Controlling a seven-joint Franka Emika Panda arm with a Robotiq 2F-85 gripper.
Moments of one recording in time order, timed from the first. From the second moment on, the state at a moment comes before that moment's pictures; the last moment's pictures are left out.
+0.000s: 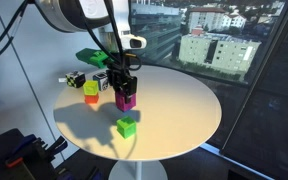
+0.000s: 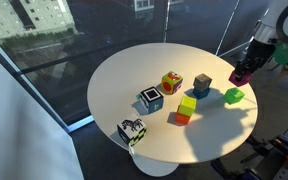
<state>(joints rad) -0.15 -0.08 -0.13 -2.51 -0.15 2.43 0.06</state>
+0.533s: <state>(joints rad) -0.17 -0.05 -0.16 -2.53 -0.15 2.50 0.06</state>
